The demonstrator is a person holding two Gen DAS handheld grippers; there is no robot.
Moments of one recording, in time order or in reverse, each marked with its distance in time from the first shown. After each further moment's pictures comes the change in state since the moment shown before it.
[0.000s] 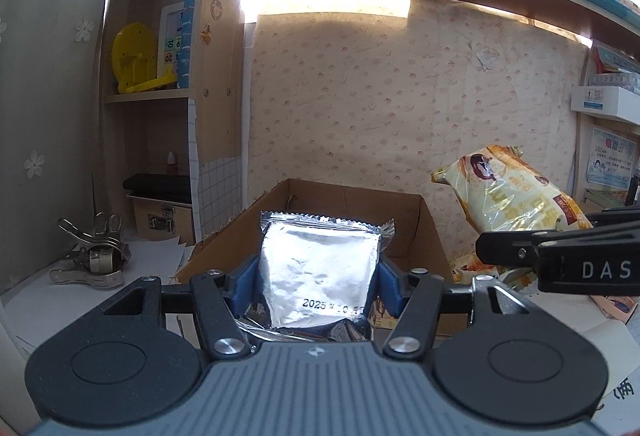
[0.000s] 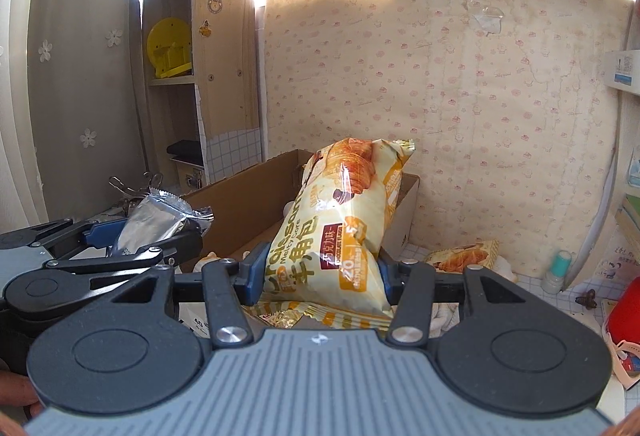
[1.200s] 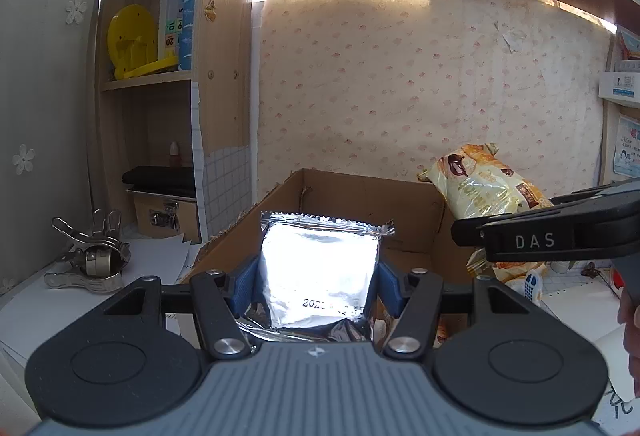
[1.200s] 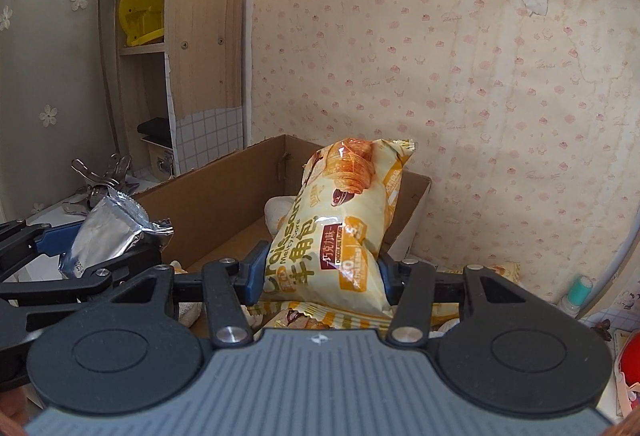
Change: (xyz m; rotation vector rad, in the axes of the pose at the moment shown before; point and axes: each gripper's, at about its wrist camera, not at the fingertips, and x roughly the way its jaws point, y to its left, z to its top) left arm 0.035 0.011 0.004 0.012 0.035 0.024; right arm 0.088 0.002 0.019 -0.047 0.071 -0.041
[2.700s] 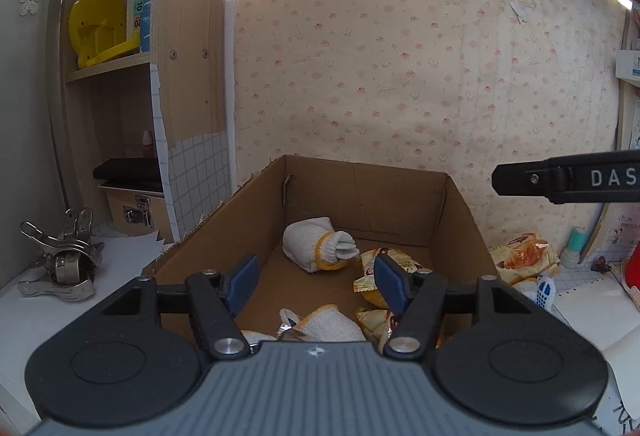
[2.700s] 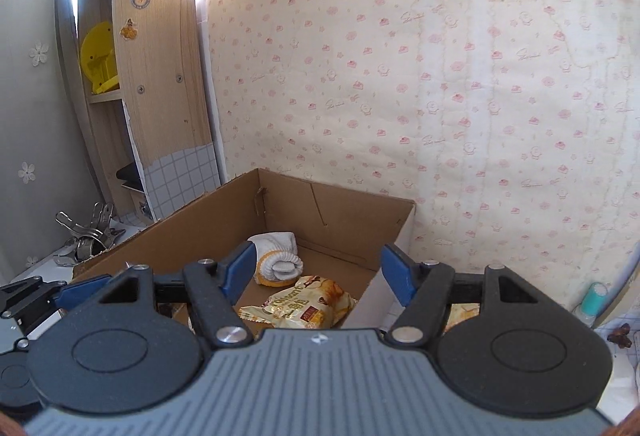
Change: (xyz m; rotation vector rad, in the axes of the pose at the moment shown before) left arm 0.045 -0.023 0.013 0.022 0.067 -0.001; right arm 0.022 -0.042 0.019 0.117 -0.058 0.017
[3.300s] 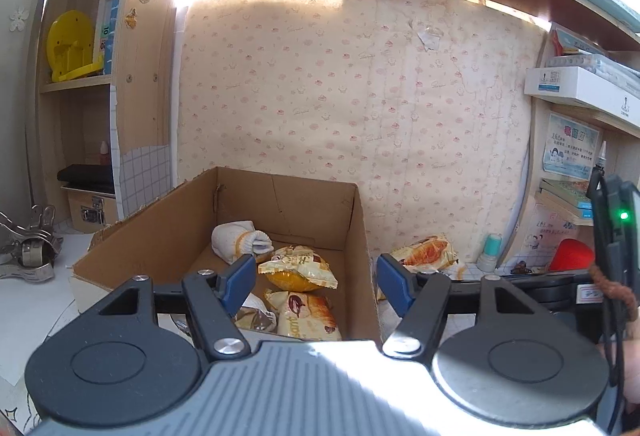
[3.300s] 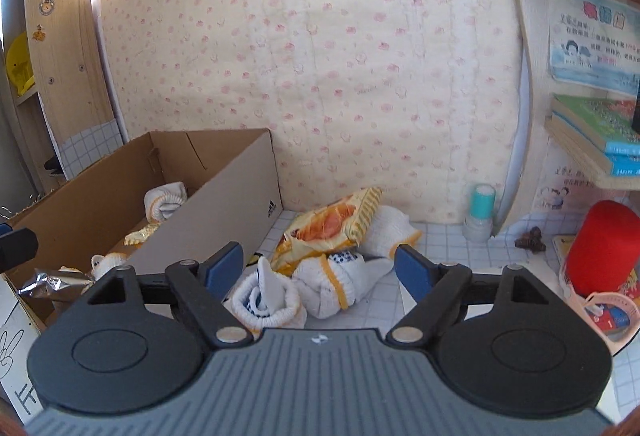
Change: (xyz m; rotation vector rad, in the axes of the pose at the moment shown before) left arm -0.064 -0.041 -0.026 -0.017 -0.074 -0.162; right arm -0.038 -0.094 -0.078 0.156 0.065 -0.176
